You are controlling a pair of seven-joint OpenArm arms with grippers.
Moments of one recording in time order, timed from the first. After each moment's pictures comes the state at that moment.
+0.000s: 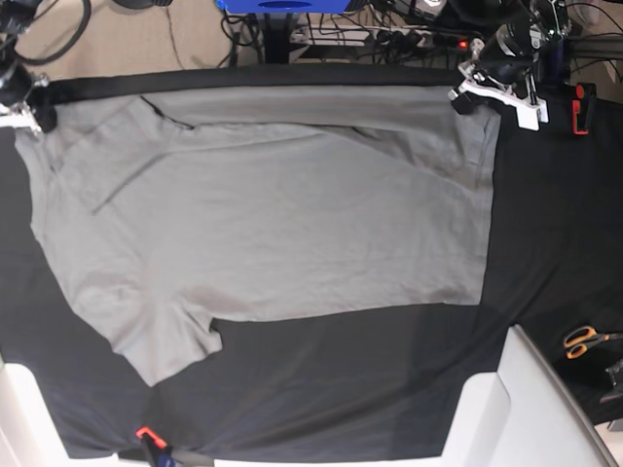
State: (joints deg) left arm 29.9 -5.4 -29.3 85.9 -41.3 -17.9 39.1; right arm -14.1 8.8 50.2 65.5 42.0 20.9 -48.8
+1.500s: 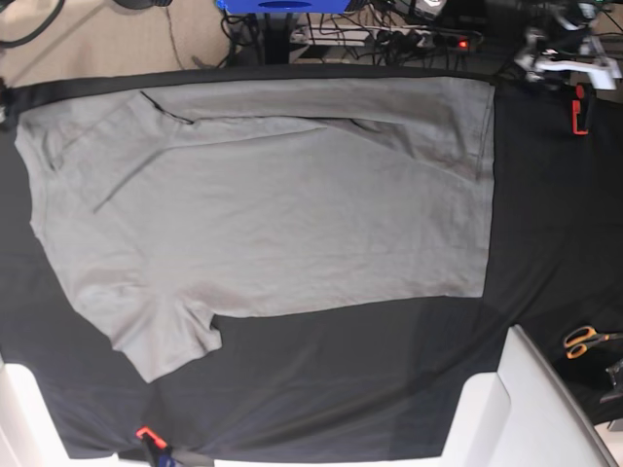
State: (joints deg) left arm 30.7 -6.3 -51.2 84.7 -40.3 -17.6 39.9; right arm -17.2 10.2 57.7 73.4 40.2 20.1 -48.9
